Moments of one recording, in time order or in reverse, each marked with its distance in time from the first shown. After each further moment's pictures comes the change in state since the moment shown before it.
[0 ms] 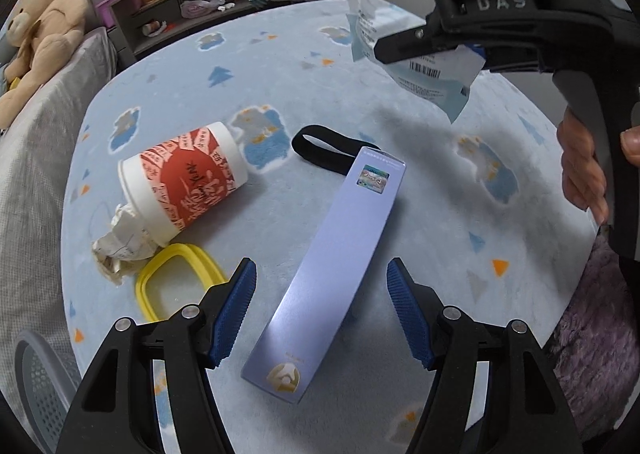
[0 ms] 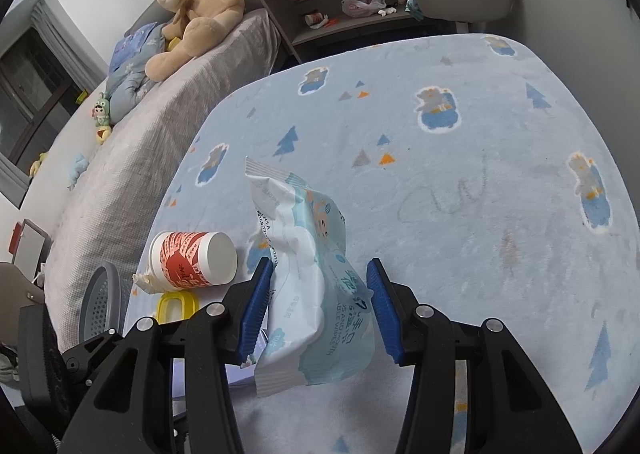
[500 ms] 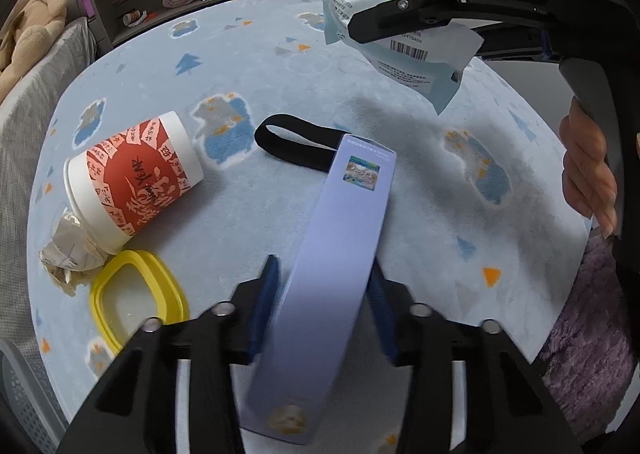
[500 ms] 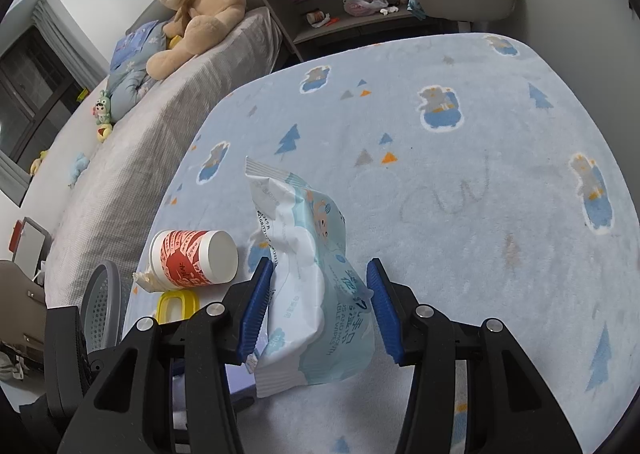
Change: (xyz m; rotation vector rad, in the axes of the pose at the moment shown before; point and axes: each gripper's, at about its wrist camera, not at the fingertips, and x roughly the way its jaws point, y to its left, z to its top) left arm 0.018 -0.010 0.002 -0.015 0.019 -0.084; right arm 0.001 0.003 -0.002 -0.006 0.005 0.001
